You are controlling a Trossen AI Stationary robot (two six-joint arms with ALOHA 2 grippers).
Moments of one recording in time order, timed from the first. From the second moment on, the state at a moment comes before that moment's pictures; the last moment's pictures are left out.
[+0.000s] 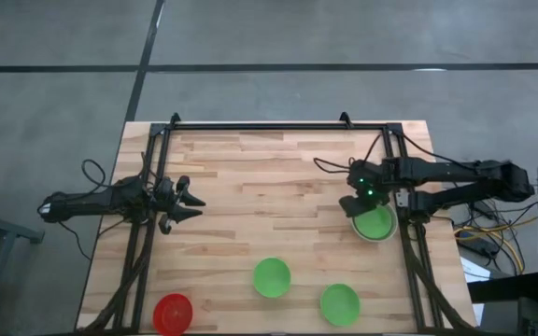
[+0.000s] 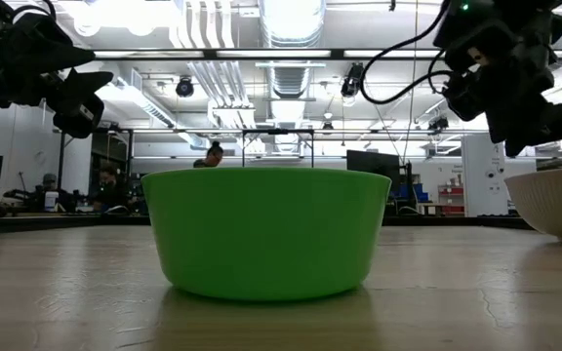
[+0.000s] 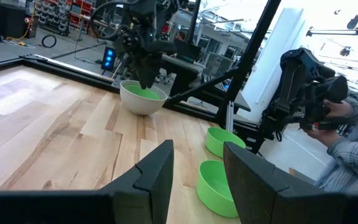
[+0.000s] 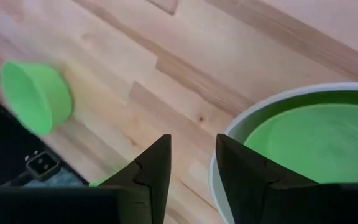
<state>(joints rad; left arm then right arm) 0.03 0.04 0.03 -0.01 0.19 -0.37 -0.18 1.03 0.70 -0.84 -0.38 1.04</state>
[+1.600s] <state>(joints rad) 0.03 0.04 0.03 -0.01 0.19 -0.37 -0.04 1.15 0.73 -0.88 -0.31 1.36</state>
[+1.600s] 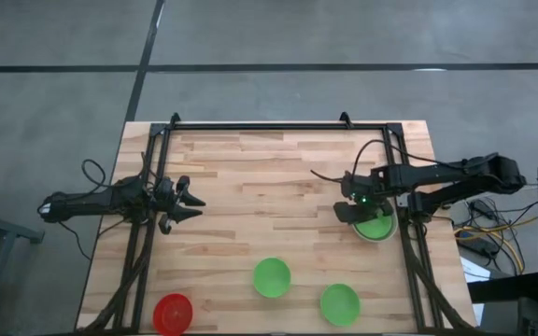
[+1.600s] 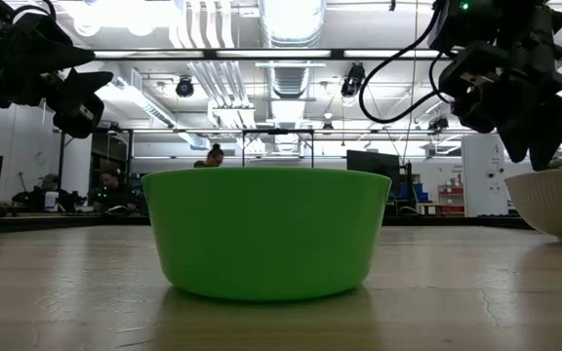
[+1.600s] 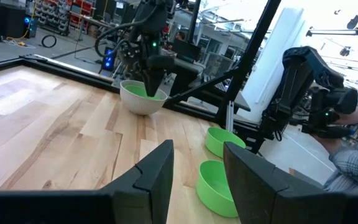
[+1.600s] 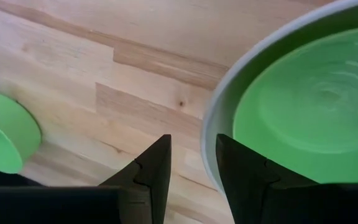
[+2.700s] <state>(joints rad) 0.03 0.04 0.03 -0.01 0.19 -0.37 -0.03 1.24 0.72 -0.88 -0.33 1.30</state>
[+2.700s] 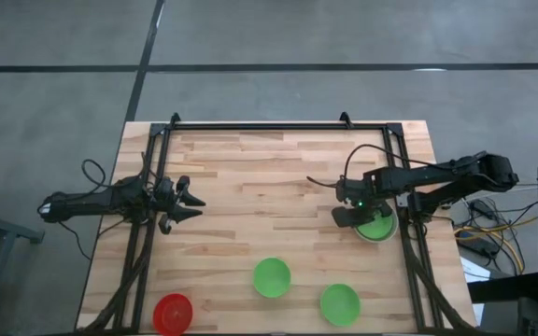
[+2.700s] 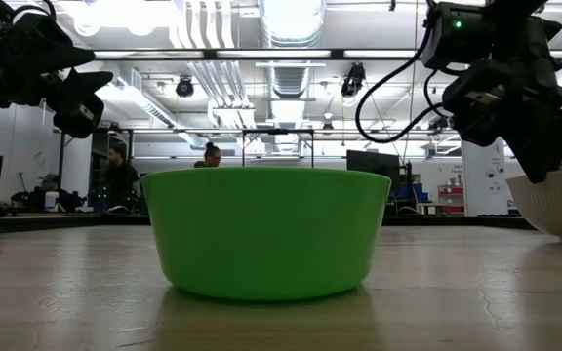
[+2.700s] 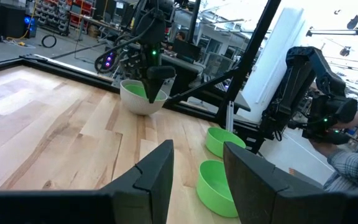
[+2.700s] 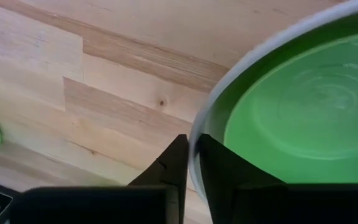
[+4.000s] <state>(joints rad) 0.03 0.04 0.03 -0.01 0.19 -0.37 -0.03 1.27 0.76 -0.73 -0.28 1.26</state>
